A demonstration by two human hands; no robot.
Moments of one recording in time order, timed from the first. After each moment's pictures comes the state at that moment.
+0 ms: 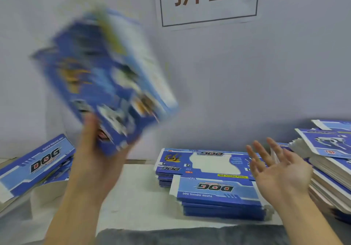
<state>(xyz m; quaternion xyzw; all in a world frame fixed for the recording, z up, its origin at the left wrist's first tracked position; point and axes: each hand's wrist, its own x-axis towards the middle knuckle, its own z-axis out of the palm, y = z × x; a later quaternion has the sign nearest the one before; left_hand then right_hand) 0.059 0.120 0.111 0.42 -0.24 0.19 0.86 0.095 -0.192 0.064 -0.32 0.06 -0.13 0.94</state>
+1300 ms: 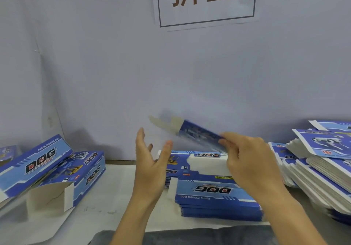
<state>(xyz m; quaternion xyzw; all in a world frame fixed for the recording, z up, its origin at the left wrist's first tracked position) 0.095 0.047 0.064 0.69 -0.06 0.26 0.67 0.086 -0.154 0.092 -0.87 -0.12 -0.40 0.25</state>
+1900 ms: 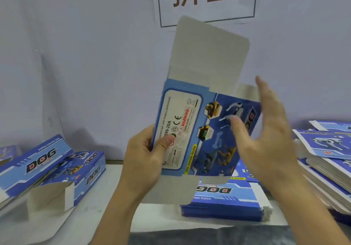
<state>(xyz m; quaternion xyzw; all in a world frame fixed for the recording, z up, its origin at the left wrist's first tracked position) 0.071 0.057 0.101 0.70 -0.20 0.30 0.62 0.070 -0.155 0.124 -0.77 -0.11 -0.45 0.43</state>
